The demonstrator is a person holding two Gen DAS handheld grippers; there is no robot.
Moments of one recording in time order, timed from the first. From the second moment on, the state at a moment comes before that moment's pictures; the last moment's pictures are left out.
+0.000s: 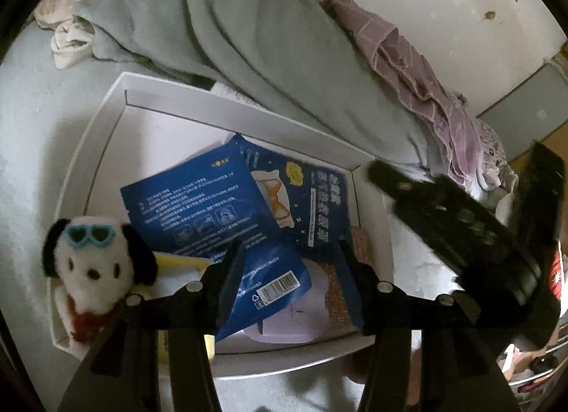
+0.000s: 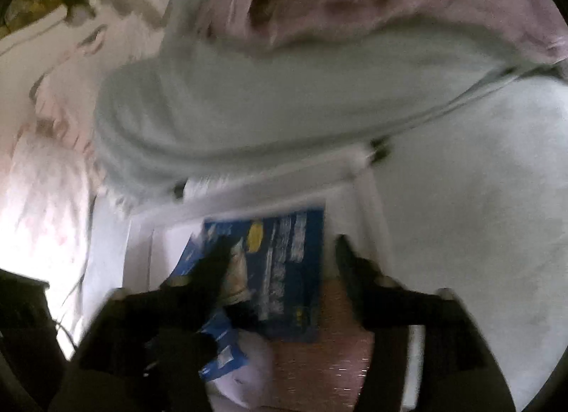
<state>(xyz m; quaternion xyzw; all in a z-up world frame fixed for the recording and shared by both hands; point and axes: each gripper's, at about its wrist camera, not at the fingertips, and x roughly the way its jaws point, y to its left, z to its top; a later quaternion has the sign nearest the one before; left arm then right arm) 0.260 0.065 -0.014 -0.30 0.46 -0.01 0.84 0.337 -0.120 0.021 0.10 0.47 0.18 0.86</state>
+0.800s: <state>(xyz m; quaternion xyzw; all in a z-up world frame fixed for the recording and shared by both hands) 0.240 0.062 -0.005 -0.25 0.48 0.03 0.84 0.339 -0.115 -0.020 0.10 0.57 0.25 0.77</state>
